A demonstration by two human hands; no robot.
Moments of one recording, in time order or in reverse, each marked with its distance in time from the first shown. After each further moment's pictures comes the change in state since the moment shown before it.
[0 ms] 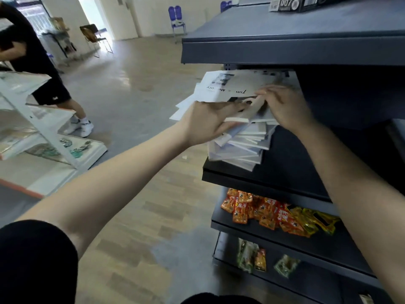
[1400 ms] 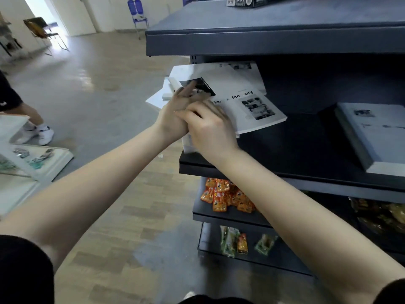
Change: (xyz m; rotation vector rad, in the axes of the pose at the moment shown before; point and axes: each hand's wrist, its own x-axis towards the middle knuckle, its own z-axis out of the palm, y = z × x) left_hand 0.001 0.007 0.013 -0.231 -0.351 -0.600; right_hand -0.076 -0.092 0.062 -0.287 0.402 -0.489
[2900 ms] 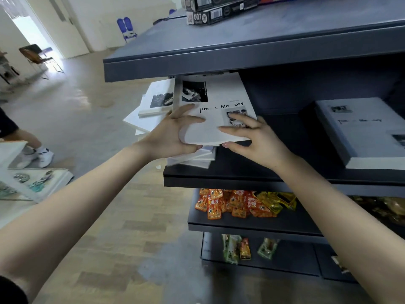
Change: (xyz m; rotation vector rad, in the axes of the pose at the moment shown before) left_hand -0.005 0.041 -0.004 -0.166 -0.098 0.261; right_hand -0.062 0.129 -0.087 0.162 -0.460 0.328
